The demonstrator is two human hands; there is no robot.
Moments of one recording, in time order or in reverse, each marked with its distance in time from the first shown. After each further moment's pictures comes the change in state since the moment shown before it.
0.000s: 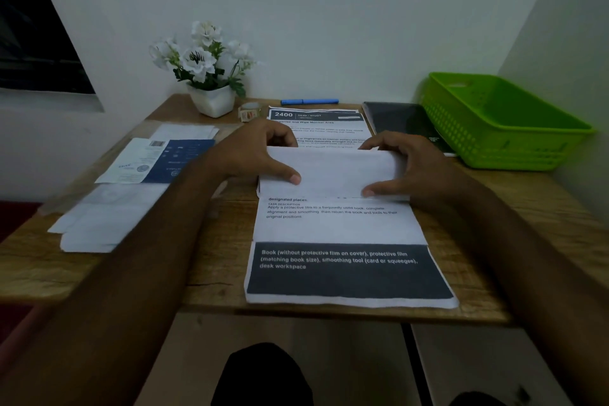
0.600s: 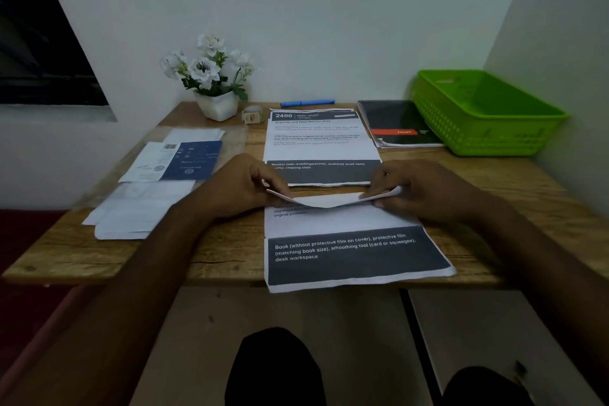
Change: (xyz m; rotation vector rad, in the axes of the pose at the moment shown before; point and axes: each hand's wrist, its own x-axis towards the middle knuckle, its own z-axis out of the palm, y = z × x) left_hand -0.070 0.016 0.019 0.009 -0.004 0.006; right_hand -0.051 -0.029 -0.006 -0.293 -0.226 -0.105
